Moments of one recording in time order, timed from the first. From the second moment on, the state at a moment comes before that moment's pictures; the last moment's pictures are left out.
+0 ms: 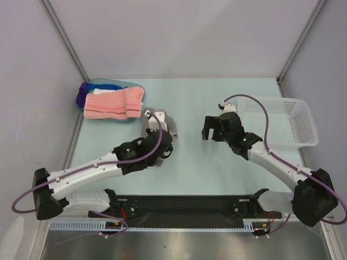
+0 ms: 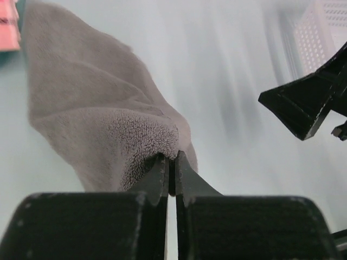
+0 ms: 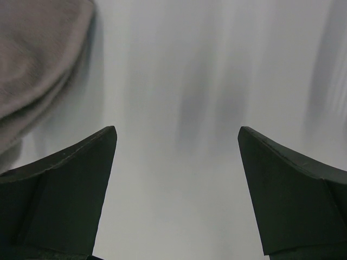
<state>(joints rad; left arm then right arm) -1.08 1.16 1.03 -0.46 -0.71 -0.65 0.57 1.22 0.82 -0.22 0.18 0.45</state>
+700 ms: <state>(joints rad) -1.12 0.96 0.67 -0.62 -0.68 -1.04 0.73 1.70 1.03 -0.12 0.16 0.43</state>
